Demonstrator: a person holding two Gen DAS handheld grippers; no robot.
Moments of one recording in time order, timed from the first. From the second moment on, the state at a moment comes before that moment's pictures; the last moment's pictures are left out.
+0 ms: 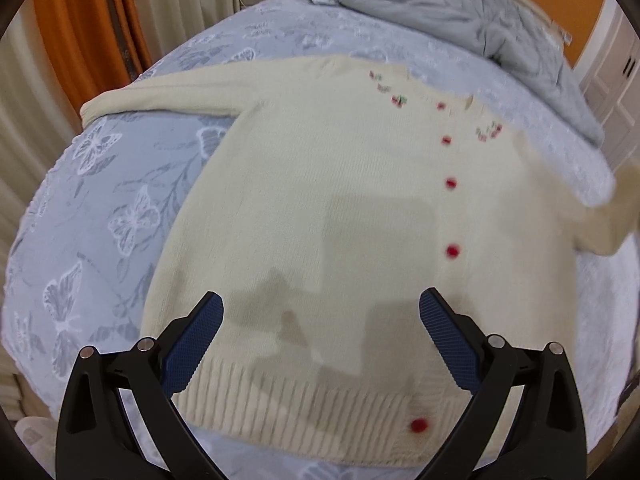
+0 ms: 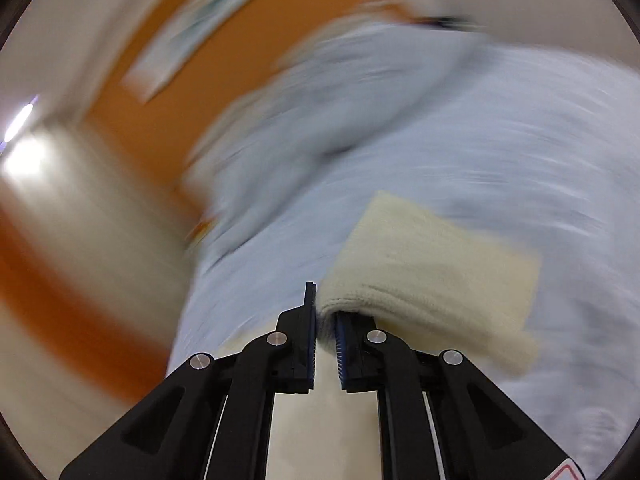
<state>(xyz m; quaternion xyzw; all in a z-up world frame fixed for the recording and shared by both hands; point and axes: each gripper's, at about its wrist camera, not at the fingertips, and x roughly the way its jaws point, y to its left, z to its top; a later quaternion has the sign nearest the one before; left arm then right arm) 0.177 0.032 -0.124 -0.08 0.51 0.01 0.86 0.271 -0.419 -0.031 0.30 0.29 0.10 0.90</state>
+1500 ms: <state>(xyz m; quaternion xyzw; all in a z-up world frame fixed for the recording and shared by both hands) 0.343 0.075 -0.183 -0.22 0.45 0.00 0.87 0.200 -0.325 -0.167 0.19 0.41 -0.08 0.89</state>
